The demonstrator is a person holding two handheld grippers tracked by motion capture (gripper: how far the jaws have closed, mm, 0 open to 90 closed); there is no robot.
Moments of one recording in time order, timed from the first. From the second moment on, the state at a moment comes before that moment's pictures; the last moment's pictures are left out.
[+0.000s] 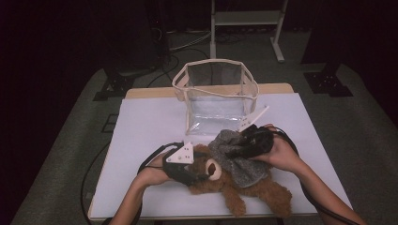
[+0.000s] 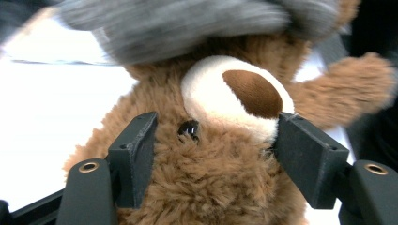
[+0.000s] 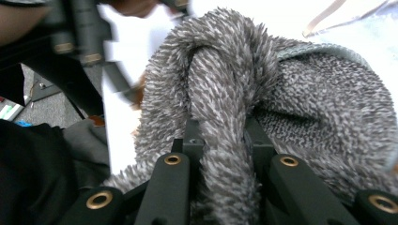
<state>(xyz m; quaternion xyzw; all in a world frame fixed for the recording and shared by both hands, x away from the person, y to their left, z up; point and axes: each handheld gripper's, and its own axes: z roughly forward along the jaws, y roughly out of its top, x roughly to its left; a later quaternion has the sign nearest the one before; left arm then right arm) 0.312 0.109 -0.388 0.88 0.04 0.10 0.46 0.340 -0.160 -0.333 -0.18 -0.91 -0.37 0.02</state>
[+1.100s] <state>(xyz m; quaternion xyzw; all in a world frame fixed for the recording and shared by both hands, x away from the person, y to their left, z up) 0.331 0.132 -0.408 0.88 0.10 0.10 0.45 0.330 -0.117 -0.347 -0.13 -0.93 -0.35 -0.01</state>
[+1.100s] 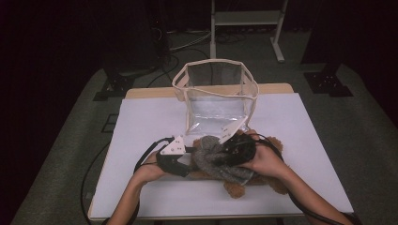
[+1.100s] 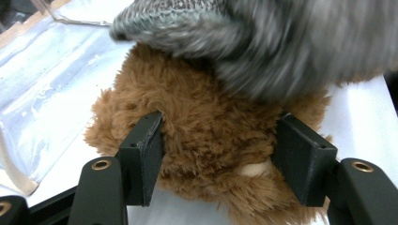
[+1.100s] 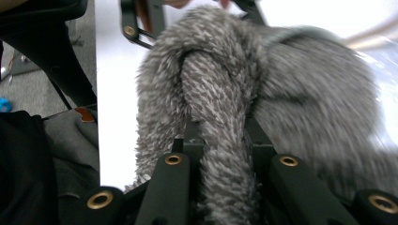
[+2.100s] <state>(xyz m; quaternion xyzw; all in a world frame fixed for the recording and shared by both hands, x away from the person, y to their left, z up) 0.321 0.097 -0.389 0.90 0.03 0.08 0.44 0.334 -0.250 -0.343 -0.27 -0.88 -0.39 -0.03</state>
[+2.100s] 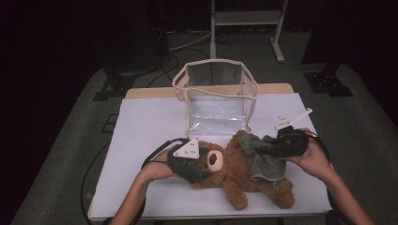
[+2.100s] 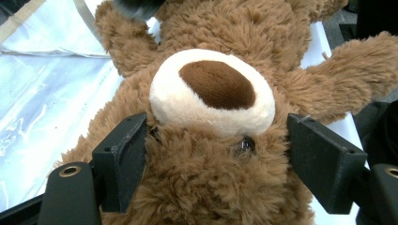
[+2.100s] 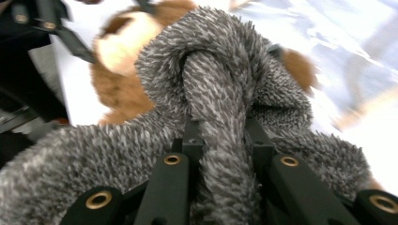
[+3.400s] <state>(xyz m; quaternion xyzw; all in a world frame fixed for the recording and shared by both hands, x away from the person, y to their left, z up) 0.312 0.075 -0.380 0.91 -0.02 0.05 0.42 0.338 -0.266 -0.361 -0.29 -0.87 -0.40 -0.02</state>
